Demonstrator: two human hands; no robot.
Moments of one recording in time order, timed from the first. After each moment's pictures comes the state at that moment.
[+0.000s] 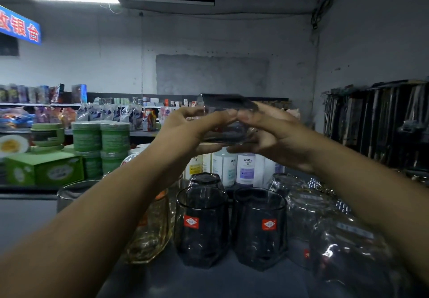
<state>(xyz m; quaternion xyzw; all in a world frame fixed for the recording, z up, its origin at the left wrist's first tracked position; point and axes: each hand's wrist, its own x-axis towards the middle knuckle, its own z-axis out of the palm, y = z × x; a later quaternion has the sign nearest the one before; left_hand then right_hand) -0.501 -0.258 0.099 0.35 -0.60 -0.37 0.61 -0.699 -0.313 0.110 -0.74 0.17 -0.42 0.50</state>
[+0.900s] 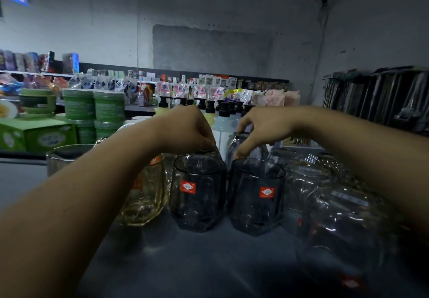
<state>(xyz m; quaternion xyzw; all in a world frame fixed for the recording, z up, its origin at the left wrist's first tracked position) -0.483 -0.282 0.082 0.55 -0.80 0.00 0.23 -0.685 -0.336 0.114 -0.87 0.49 -0.04 0.03</state>
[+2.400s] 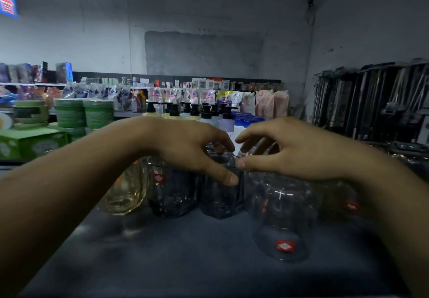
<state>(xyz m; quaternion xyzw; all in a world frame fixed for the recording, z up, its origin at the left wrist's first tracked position) -0.547 -0.226 0.102 0.50 -0.87 -0.04 0.03 -0.766 -0.221 0.091 -0.89 0.41 -0.19 0.03</state>
